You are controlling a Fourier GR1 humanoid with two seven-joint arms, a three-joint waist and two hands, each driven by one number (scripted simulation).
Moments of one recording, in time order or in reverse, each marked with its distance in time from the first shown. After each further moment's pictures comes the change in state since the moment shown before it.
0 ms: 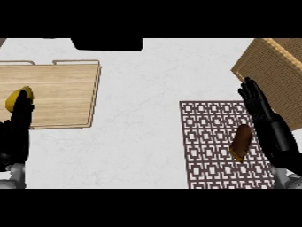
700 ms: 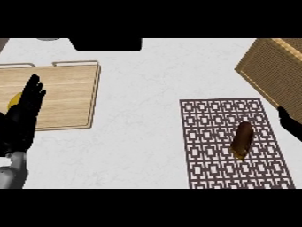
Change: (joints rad) left arm -0.091 0.017 -0.015 -0.022 0.064 -0.123 0.007; right arm 0.012 -0.215 -0.100 0.231 0.601 -0.620 0.423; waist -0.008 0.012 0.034
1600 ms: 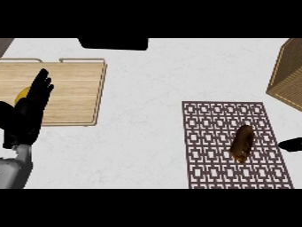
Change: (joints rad) left arm -0.058 -0.004 -0.020 0.031 0.003 -0.036 0.013; right arm -0.070 -0.017 0.085 0.171 0.336 0.390 0.785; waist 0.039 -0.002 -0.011
